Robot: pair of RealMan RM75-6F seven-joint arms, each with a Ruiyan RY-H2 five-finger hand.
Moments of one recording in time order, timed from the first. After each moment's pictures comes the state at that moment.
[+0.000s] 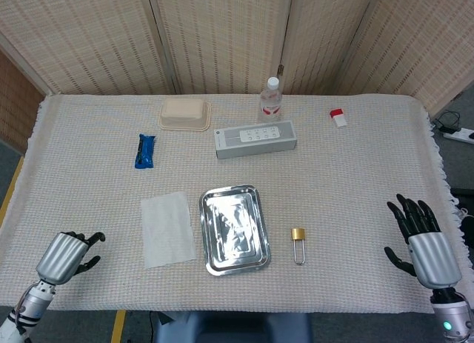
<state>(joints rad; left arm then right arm) -0.23 -1.40 0.03 -1.06 1.82 1.52 -0.07 0.07 -1.13 0.02 -1.61 -1.64 1.54 -0.05</state>
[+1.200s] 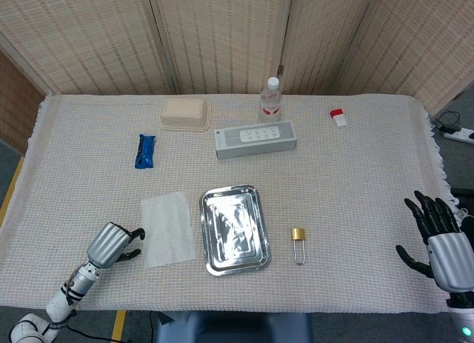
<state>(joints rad) -0.37 -1.94 0.10 -0.22 1.79 1.61 -0.55 0.04 -1.07 0.03 -1.62 -1.65 1.62 0.07</state>
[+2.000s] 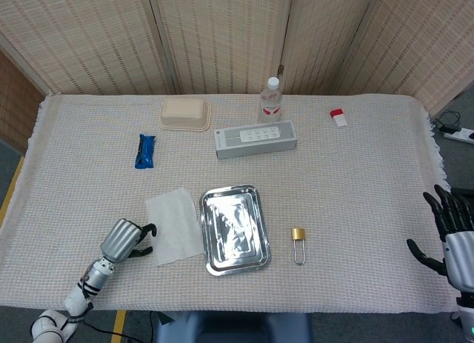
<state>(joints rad) -0.41 -2.04 0.10 -0.18 1.73 1.55 -0.63 0.02 -1.08 0.07 -1.61 -1.62 1.67 0.12</state>
